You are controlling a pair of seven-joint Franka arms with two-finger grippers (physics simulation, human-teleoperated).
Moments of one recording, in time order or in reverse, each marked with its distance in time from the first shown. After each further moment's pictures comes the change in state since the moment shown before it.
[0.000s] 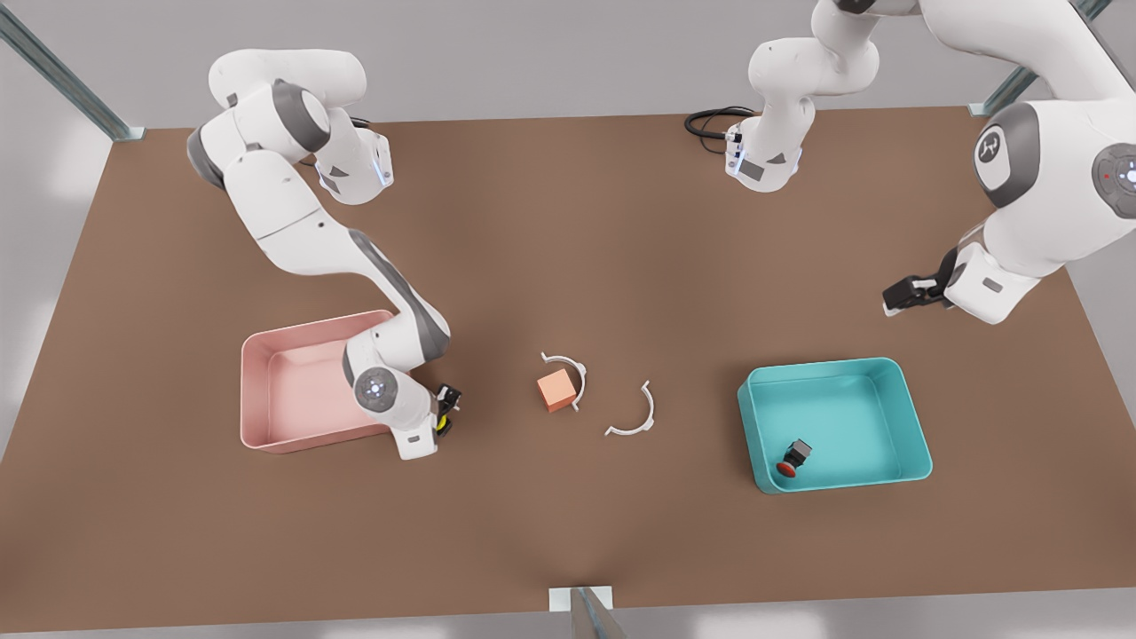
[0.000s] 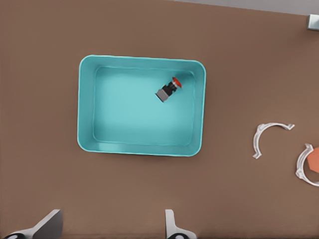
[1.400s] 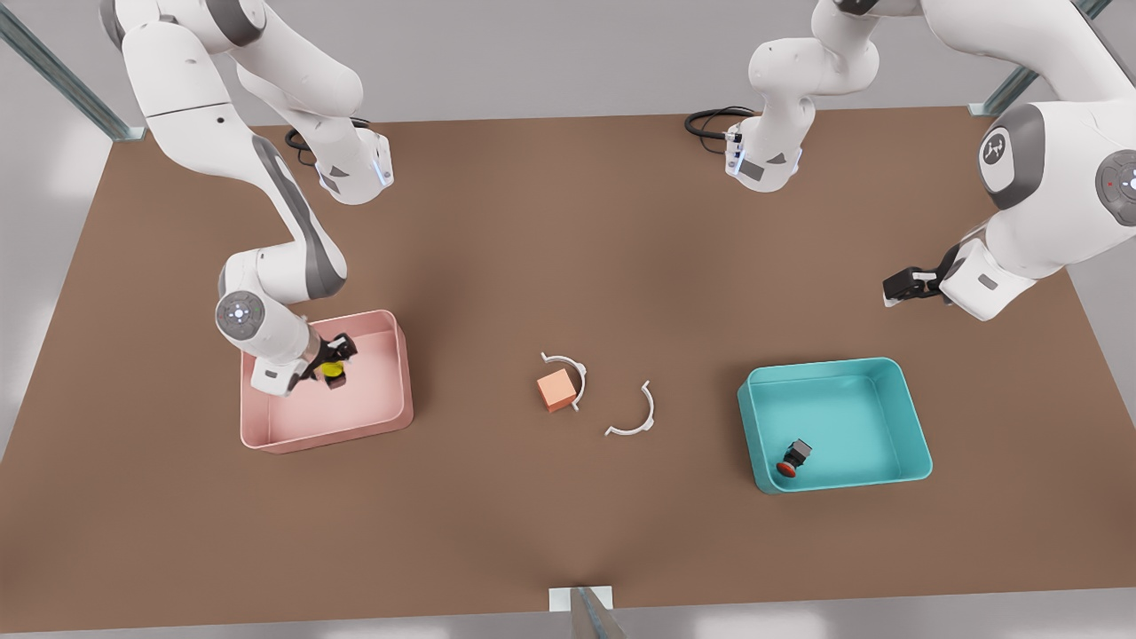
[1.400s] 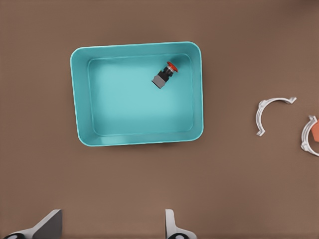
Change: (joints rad) left arm 0.005 0.002 0.005 0.003 0.000 -0.043 0.112; right arm -0.423 -0.544 0.125 -0.539 0.014 -0.062 0.311
